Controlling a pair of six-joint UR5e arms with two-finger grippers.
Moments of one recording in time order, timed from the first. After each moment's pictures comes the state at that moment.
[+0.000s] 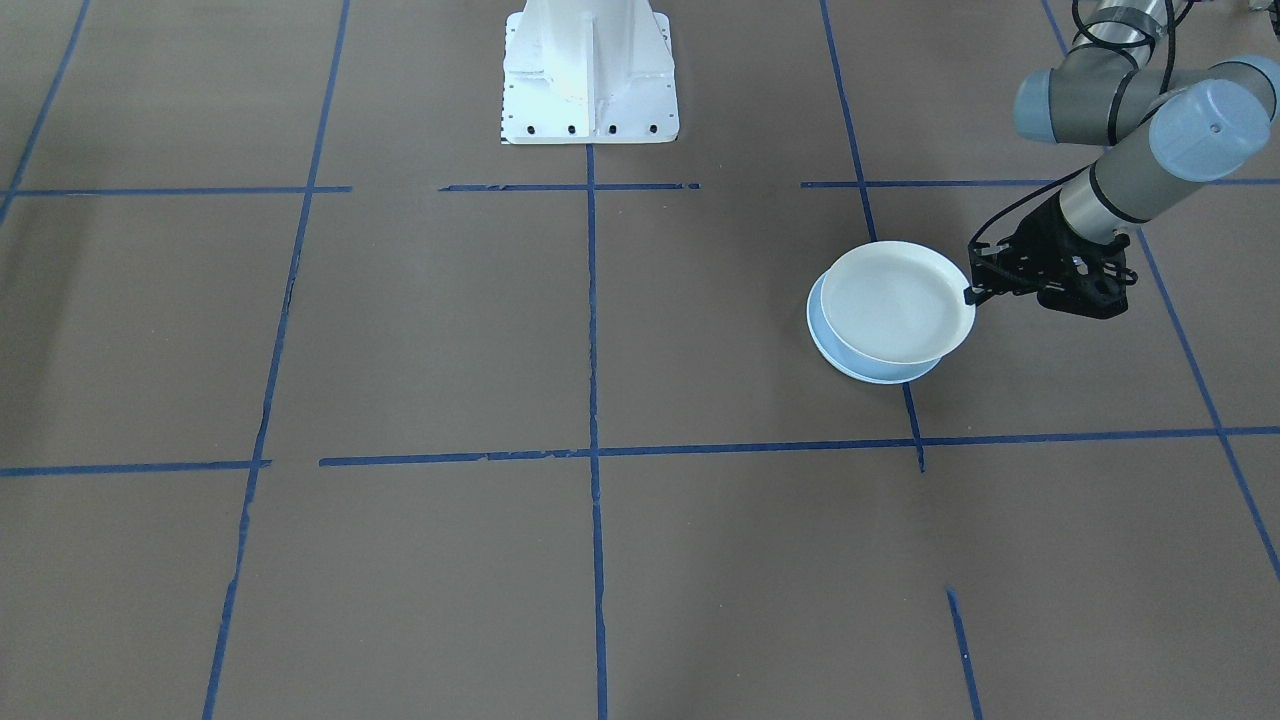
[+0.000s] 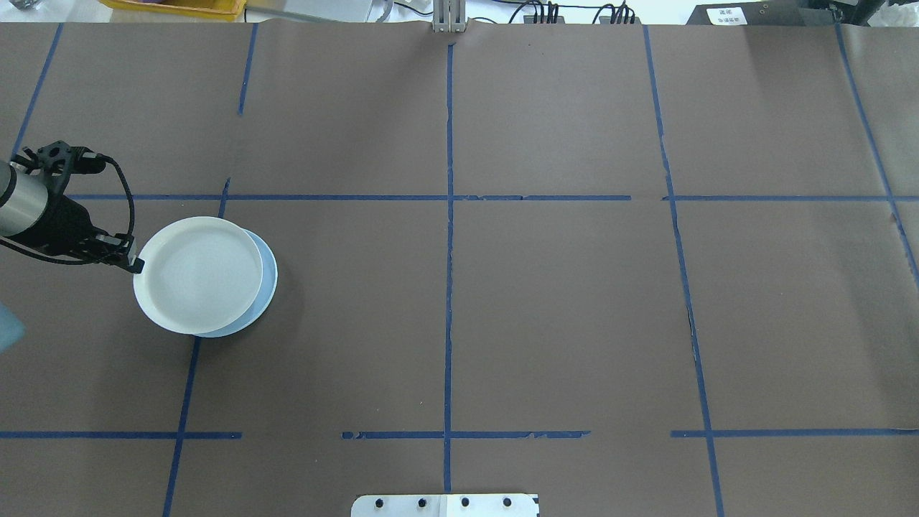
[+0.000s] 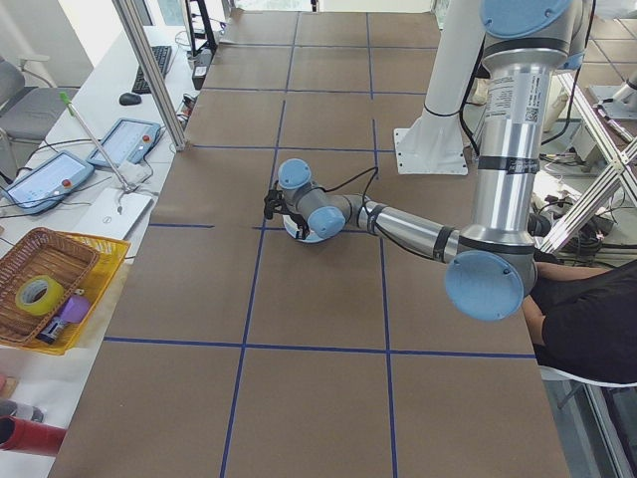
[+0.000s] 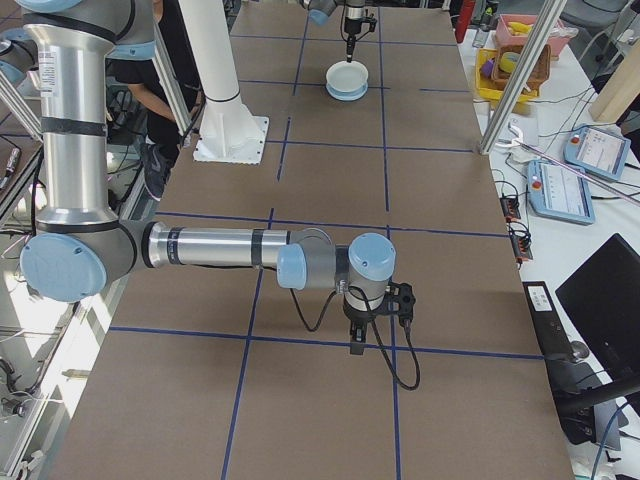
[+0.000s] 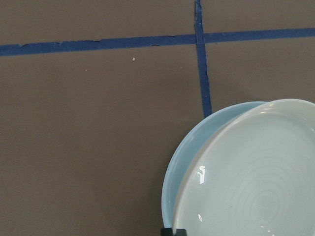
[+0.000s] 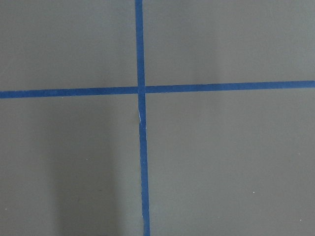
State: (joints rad) left arm -0.93 -1.61 -1.74 -2.08 -2.33 -0.80; right arm 1.54 -1.61 1.62 -1.56 2.30 0.09
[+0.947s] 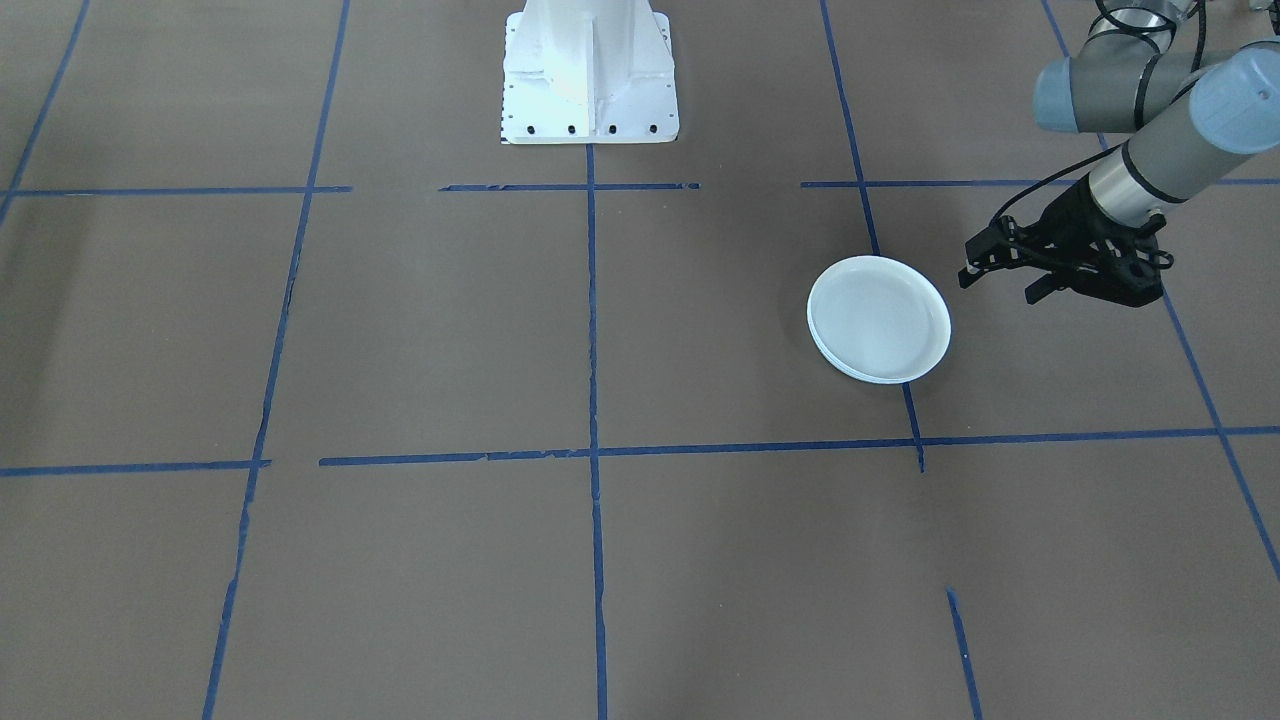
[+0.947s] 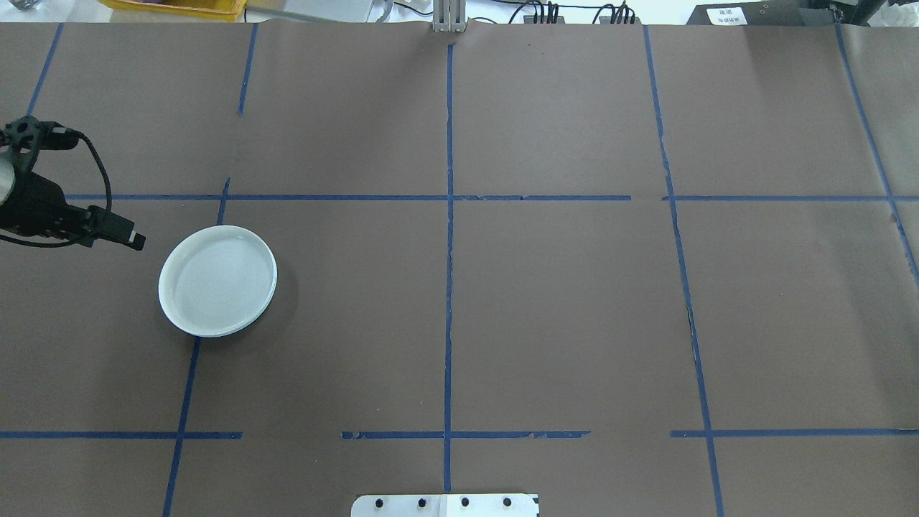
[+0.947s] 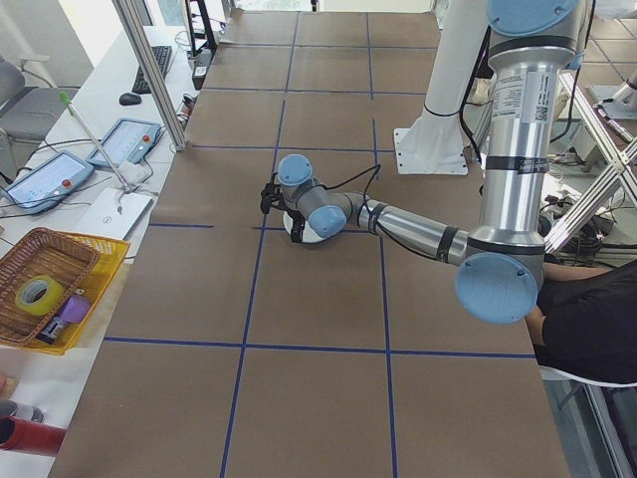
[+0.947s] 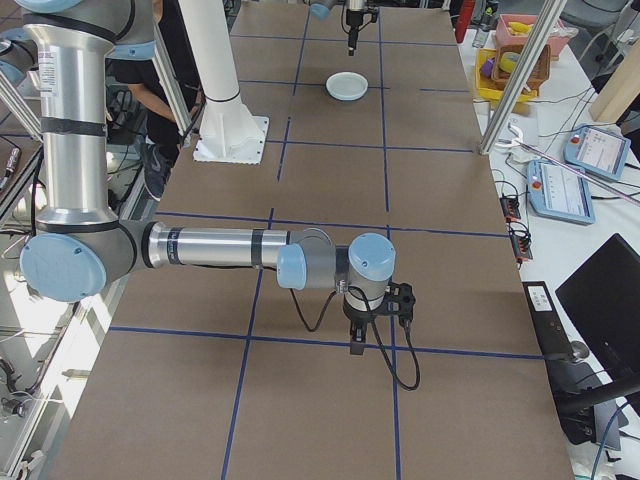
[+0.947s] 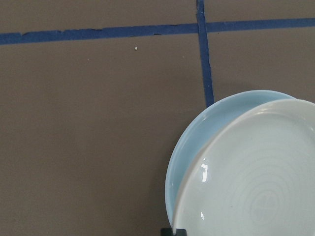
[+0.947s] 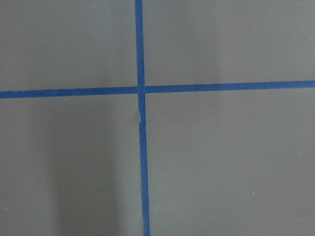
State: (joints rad) left arm -1.02 -1.61 -1.79 -2.08 -2.34 -0.73; right arm 1.54 -1.61 1.62 -1.56 2.30 0.09
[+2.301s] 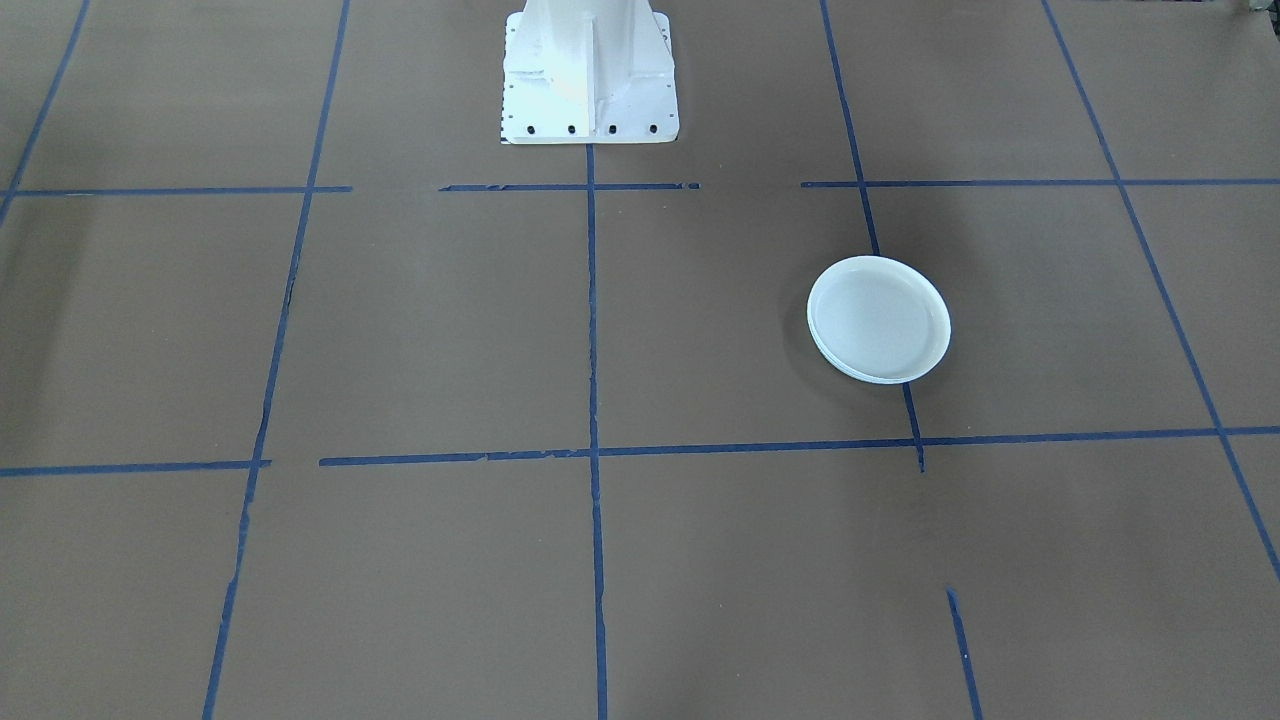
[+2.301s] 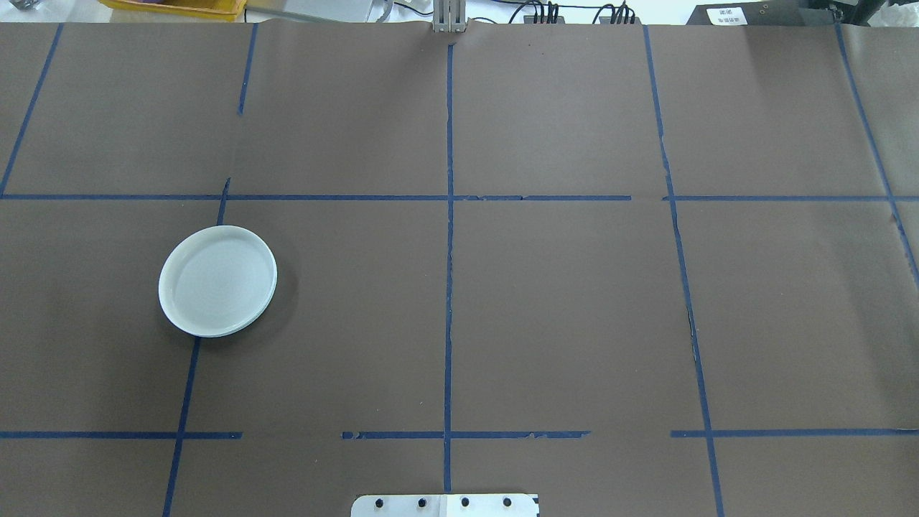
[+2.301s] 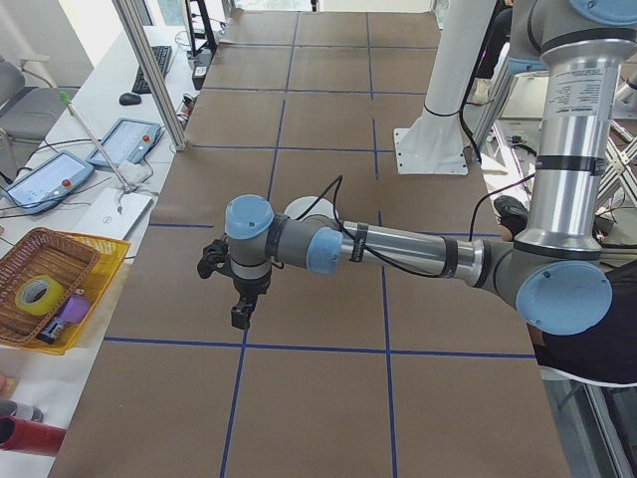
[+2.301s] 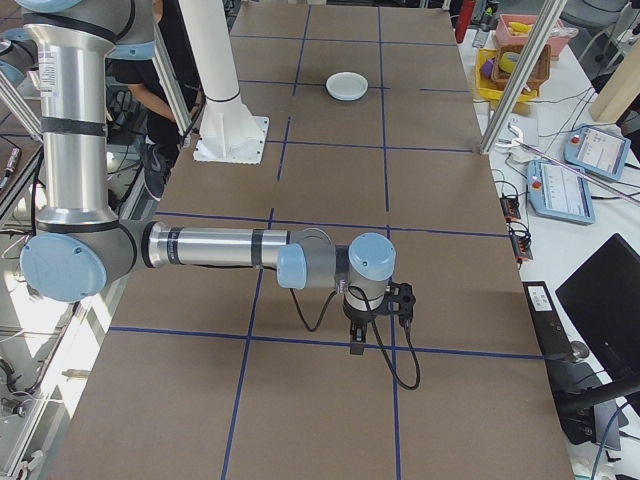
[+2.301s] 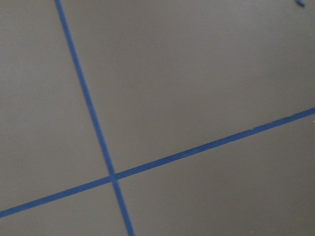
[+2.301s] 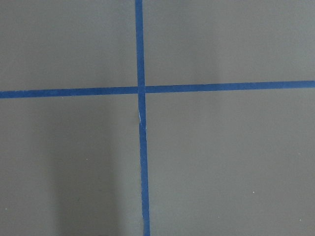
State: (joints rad) left arm -1.54 -1.61 -1.66 -1.61 -2.25 0.11; right arm 1.54 -1.61 1.62 -1.56 2.30 0.09
